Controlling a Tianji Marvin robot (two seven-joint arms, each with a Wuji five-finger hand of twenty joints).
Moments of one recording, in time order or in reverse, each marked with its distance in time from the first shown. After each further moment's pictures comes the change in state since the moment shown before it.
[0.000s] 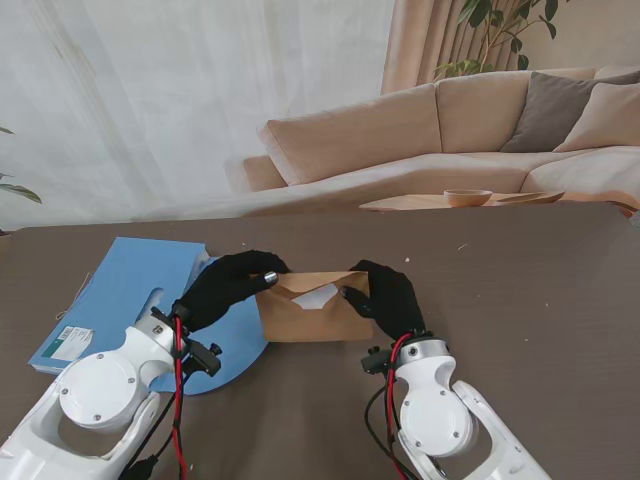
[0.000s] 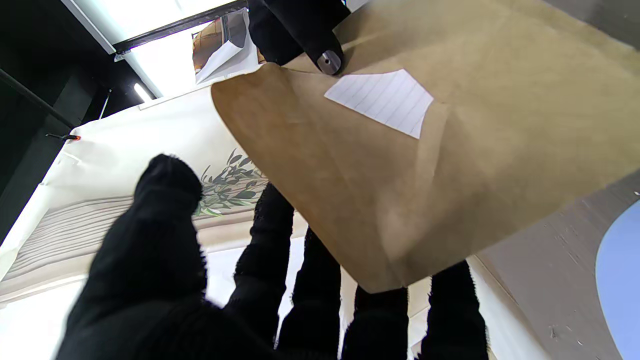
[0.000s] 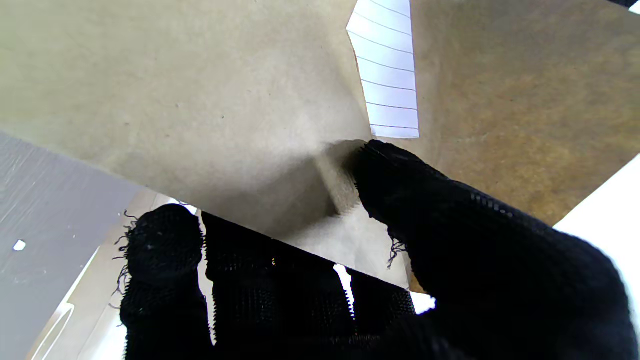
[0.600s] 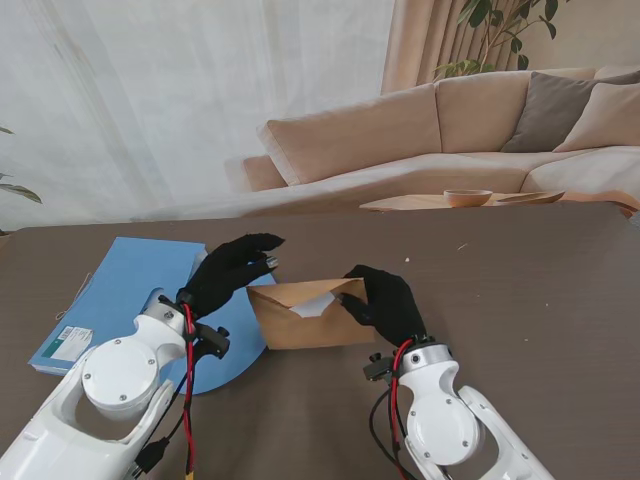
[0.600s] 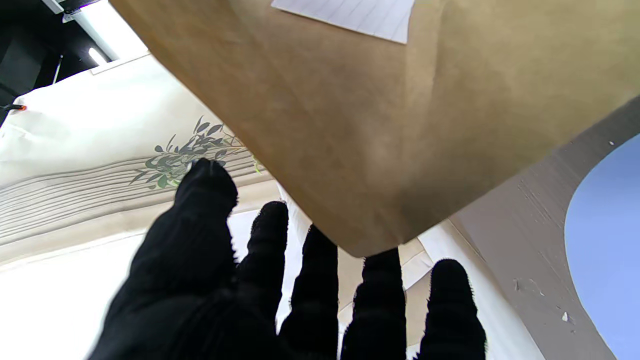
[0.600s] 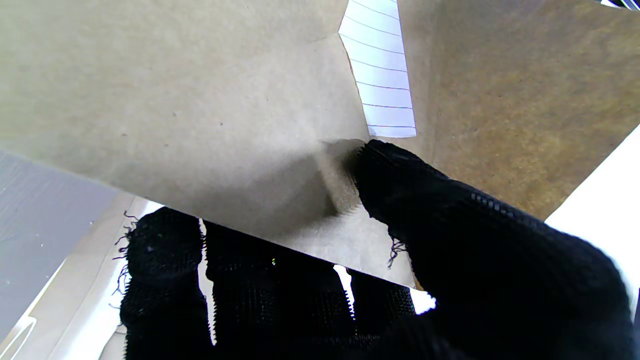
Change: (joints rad) left arm -0.075 -0.025 0.048 0.052 0.053 0.096 0.116; right arm -0.025 0.019 0.012 -0.013 -0.037 -0.078 0.038; left_hand 0.171 0.037 -0.028 -0.016 -0.121 -0.028 -0.168 -0.175 -0.050 -0.025 -0.097 -0.131 -0.014 -0.024 -0.154 -0.075 0.001 -0.026 -0.152 -0.006; right_hand 0.000 -0.003 0.002 0.000 0.000 0.000 0.002 0.037 0.000 0.000 0.002 0.012 0.000 0.000 0.000 0.001 0.001 0.000 0.009 0.000
